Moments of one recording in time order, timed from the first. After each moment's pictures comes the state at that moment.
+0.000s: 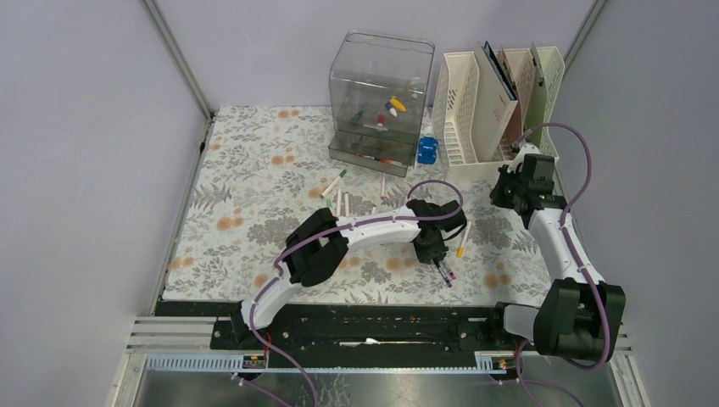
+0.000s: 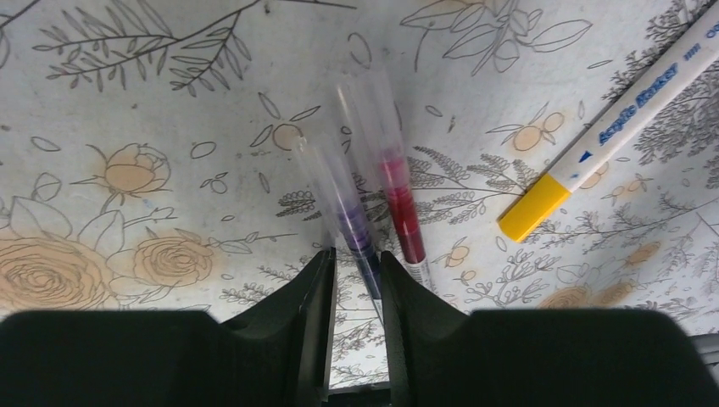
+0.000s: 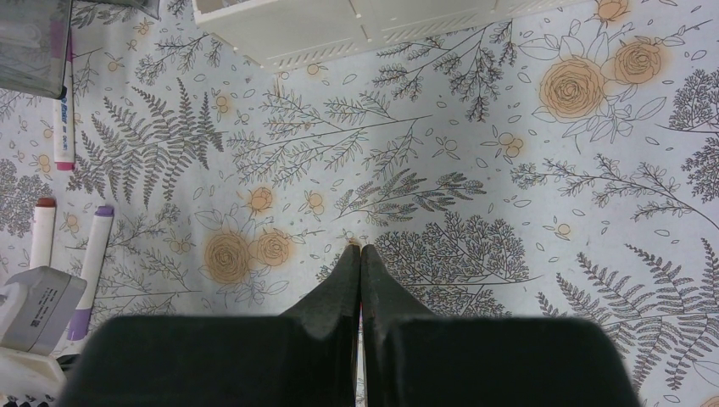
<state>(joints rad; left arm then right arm) -1.13 2.31 1.89 -0.85 -0.10 -1.35 -0.13 1.23 0.84 -0.36 -0.18 0.09</state>
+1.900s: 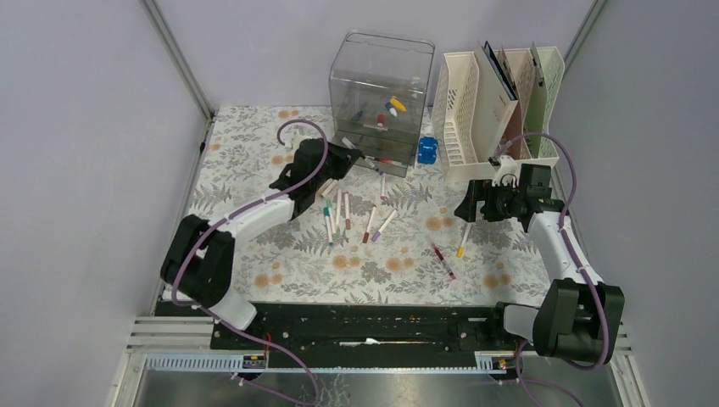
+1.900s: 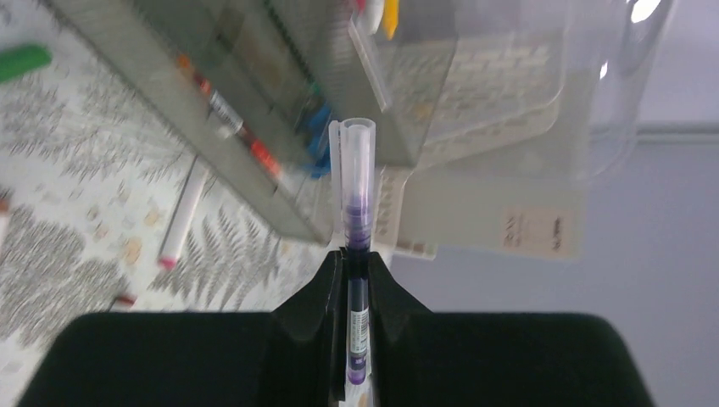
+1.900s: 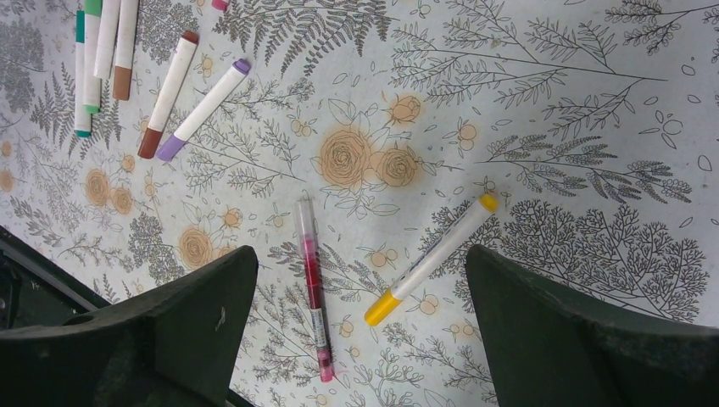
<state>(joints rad) -0.54 1.54 0.97 0.23 -0.07 -1.31 -0.13 1.22 0.80 -0.48 -0.60 -0.09</state>
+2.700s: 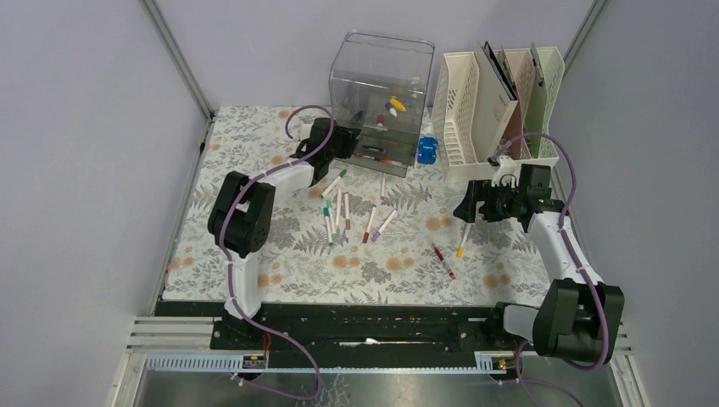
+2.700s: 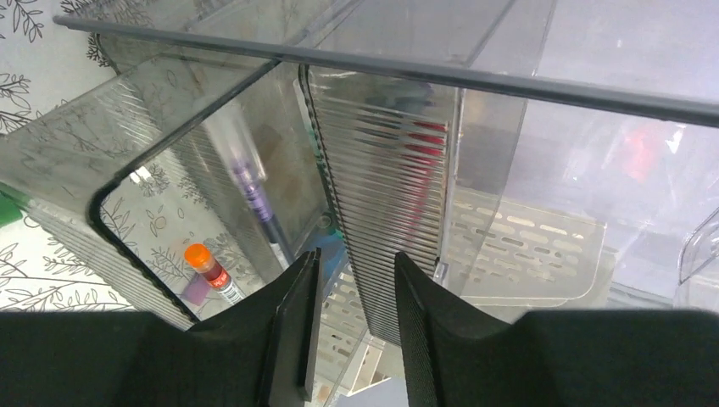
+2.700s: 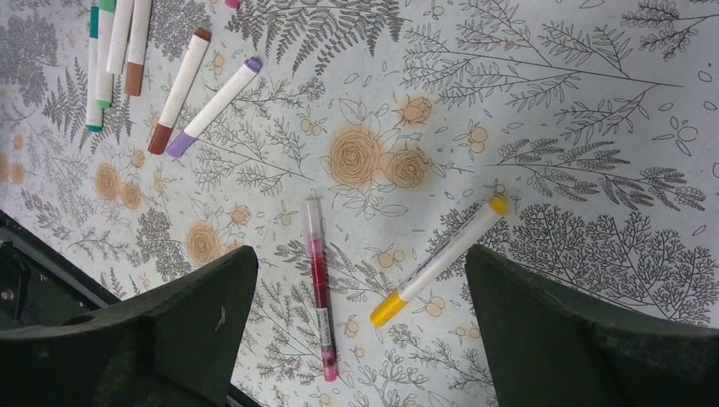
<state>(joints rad) -0.42 2.01 1.38 0.21 -0.11 -1.54 -0.13 1.22 0.80 -0.48 -0.62 -0.09</state>
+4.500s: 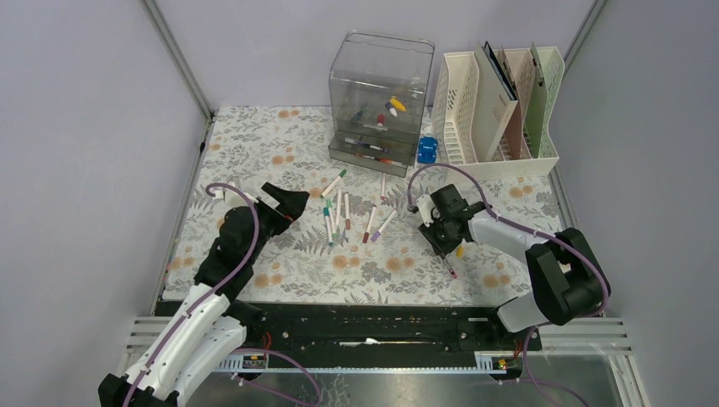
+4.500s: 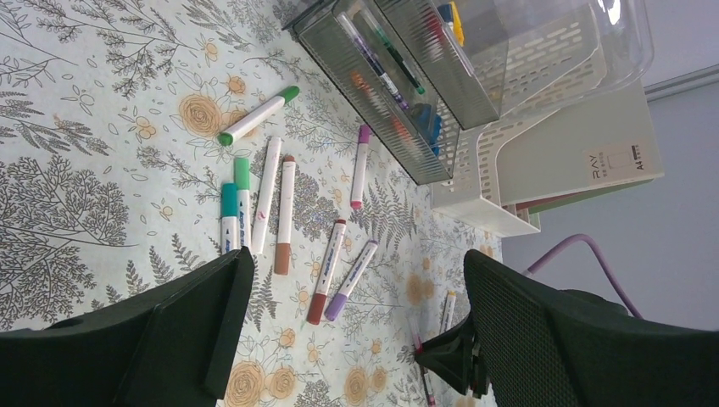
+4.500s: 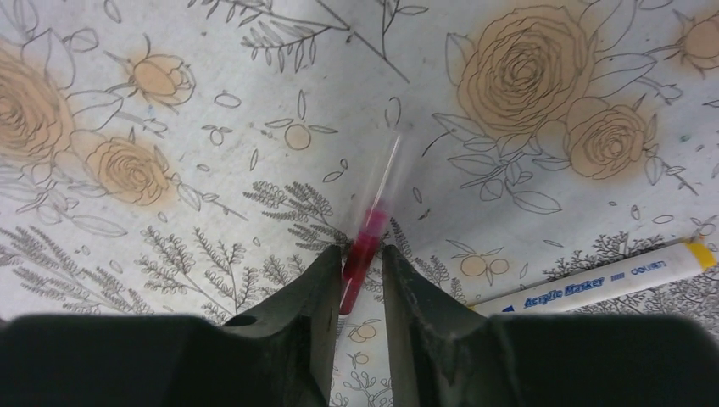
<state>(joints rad) -0.39 0.62 0.50 -0.13 -0.12 -0.96 0.47 1.46 0.73 -0.50 -0.12 -0.27</state>
